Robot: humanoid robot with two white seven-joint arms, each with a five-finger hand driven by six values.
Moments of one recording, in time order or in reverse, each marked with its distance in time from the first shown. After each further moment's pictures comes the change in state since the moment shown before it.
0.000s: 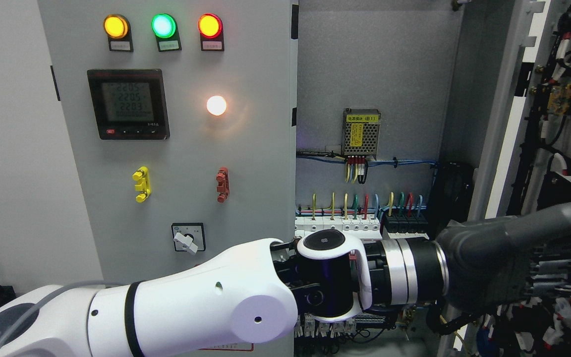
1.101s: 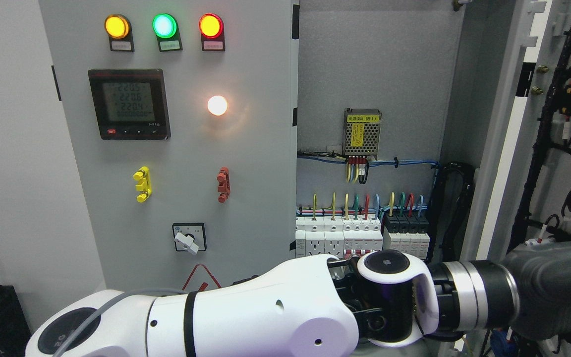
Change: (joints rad) left arm -0.003 -0.129 -0.016 0.071 -0.024 -0.002 0.063; right arm 0.000 0.000 0.000 0.000 0.000 0.000 0.000
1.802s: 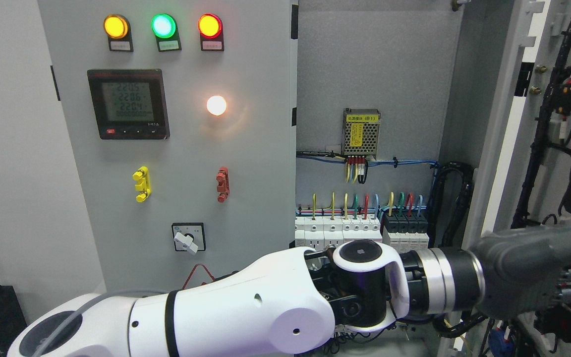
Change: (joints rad) left arm 0.057 0.103 0.041 -0.015 -0.053 0.003 -0.017; right arm 0.000 0.000 0.000 0.000 0.000 0.000 0.000
